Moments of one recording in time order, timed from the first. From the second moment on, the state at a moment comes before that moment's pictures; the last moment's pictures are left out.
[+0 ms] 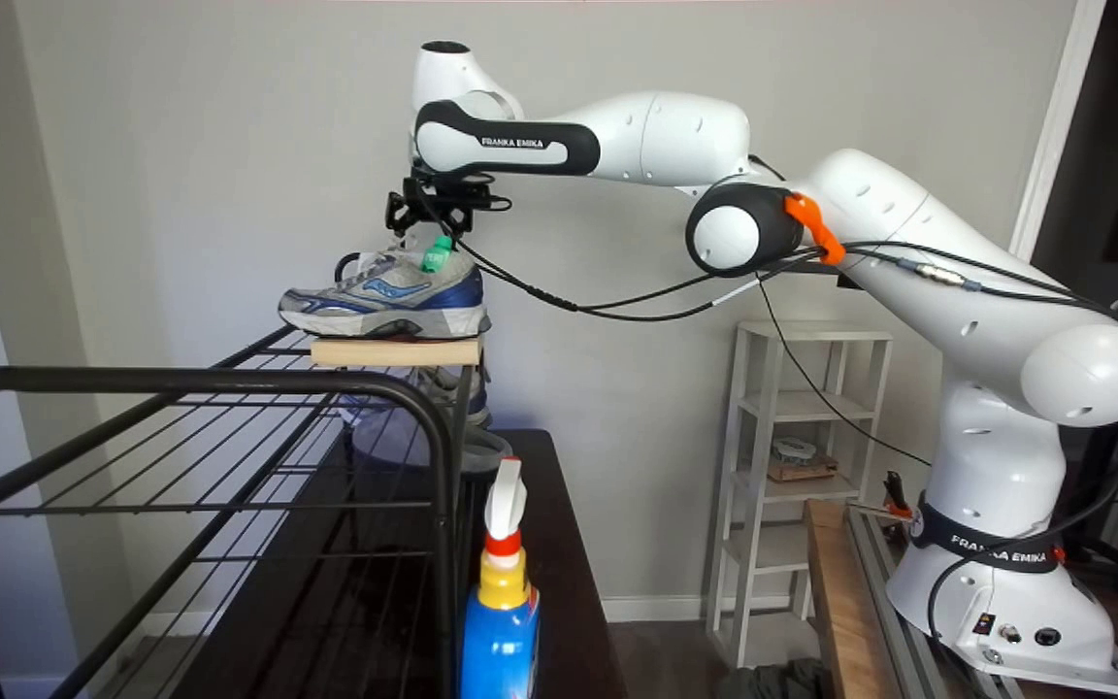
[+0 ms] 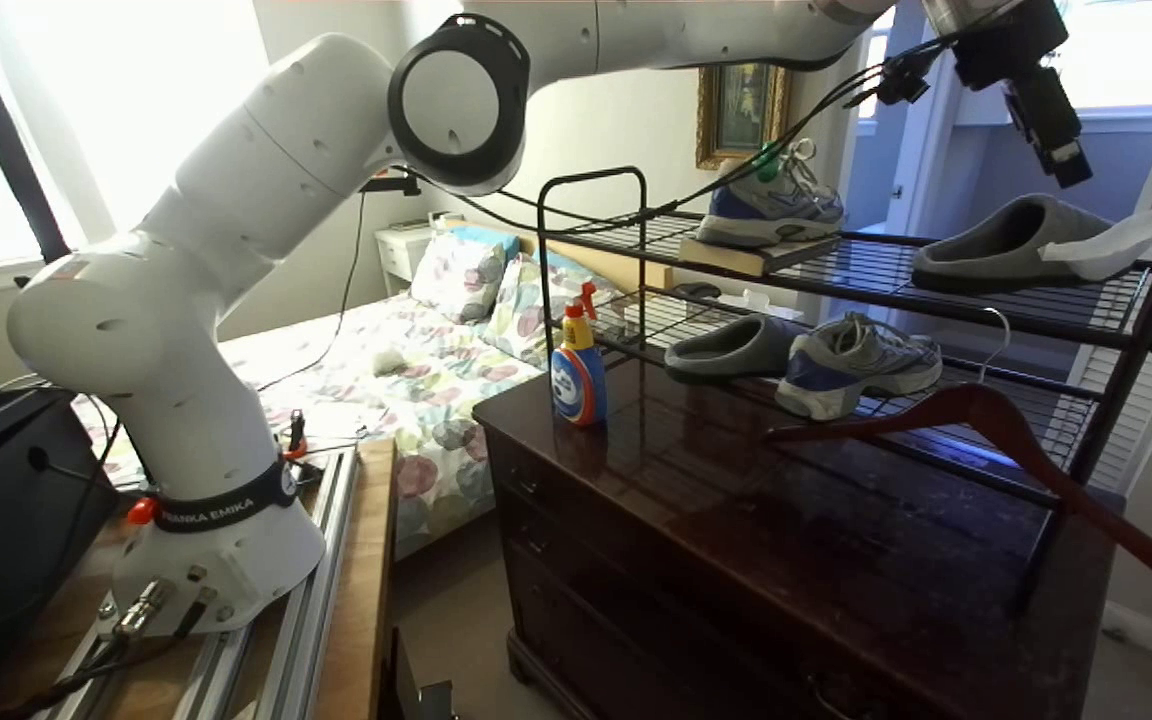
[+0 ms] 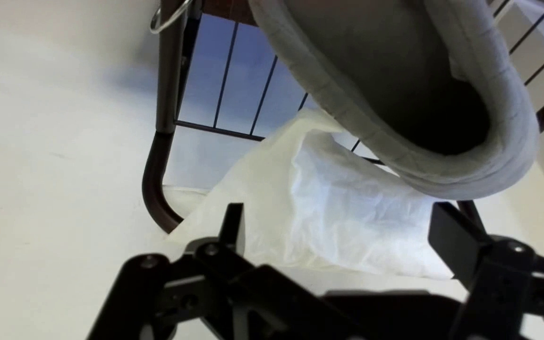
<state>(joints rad) 0.01 0.93 -0.26 -0.53 -0.18 1.91 0.74</state>
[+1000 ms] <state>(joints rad) -0.02 0.96 -0.19 -0.54 -0.18 1.87 0.28</state>
